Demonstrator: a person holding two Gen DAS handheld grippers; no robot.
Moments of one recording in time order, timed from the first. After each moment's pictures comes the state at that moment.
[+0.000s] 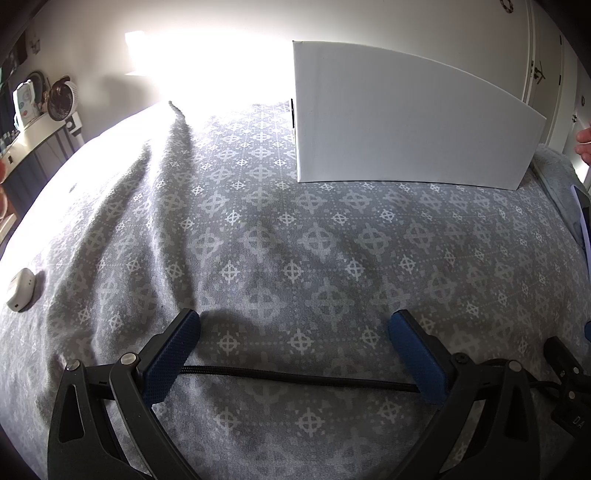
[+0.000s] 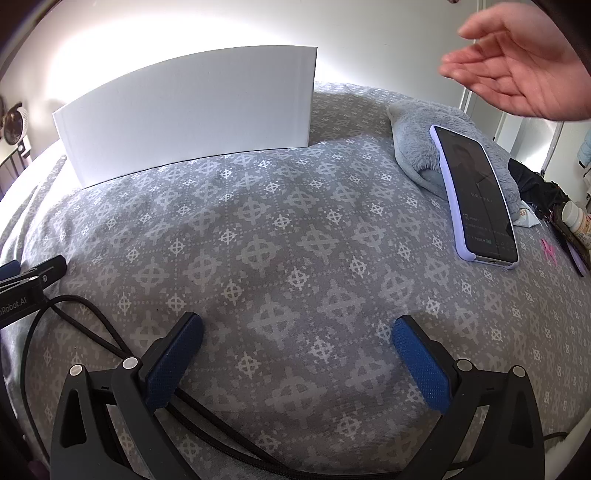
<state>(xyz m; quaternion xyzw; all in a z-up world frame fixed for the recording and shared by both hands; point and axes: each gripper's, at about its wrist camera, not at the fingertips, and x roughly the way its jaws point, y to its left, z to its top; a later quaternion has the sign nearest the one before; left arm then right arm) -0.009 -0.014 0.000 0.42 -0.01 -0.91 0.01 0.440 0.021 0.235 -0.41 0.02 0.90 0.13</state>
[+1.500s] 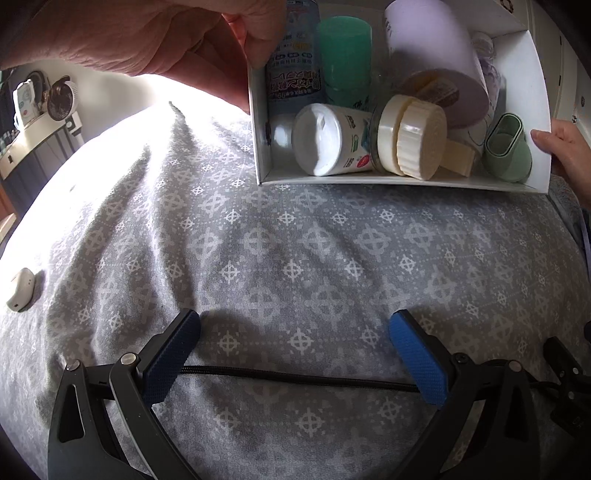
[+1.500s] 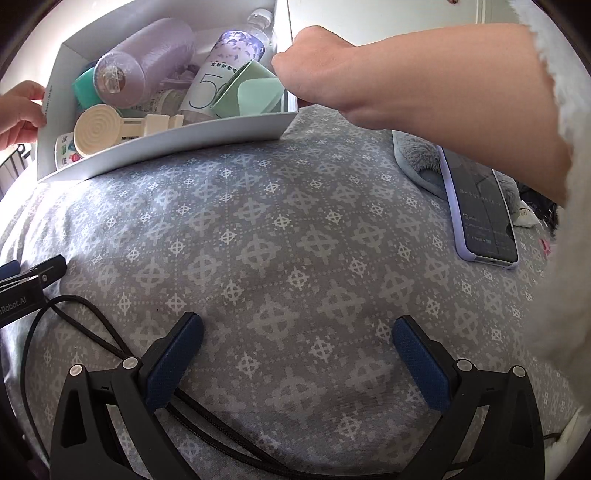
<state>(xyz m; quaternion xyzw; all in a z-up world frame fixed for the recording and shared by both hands) -0.006 -0.012 0.001 0.42 -0.01 -0.91 0.01 0.439 0.021 0.234 -0.41 0.02 0.90 0.13</state>
